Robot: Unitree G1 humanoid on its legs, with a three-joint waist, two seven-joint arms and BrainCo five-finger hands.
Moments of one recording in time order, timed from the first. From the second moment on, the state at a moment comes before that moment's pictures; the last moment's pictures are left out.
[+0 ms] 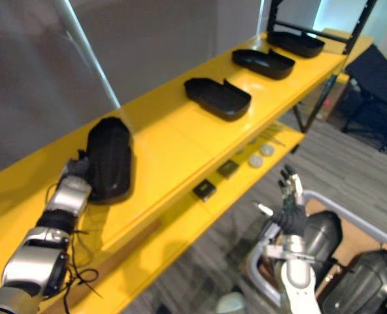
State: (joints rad) left arm -0.70 0.49 -0.08 0.79 0.17 0.54 0.27; right arm 0.22 -0.23 0.03 -0.07 0.18 -0.48 -0.15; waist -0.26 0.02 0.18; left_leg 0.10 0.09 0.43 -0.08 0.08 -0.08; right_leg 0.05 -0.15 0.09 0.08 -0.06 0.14
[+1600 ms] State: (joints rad) left arm 0.24 0.12 0.20 -0.35 -0.42 -0.21 0.41; right arm -0.03 -0.20 0.26 -0.12 0.22 -0.36 -0.13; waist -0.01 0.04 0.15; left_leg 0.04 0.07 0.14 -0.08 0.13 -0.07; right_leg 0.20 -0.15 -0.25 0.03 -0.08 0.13
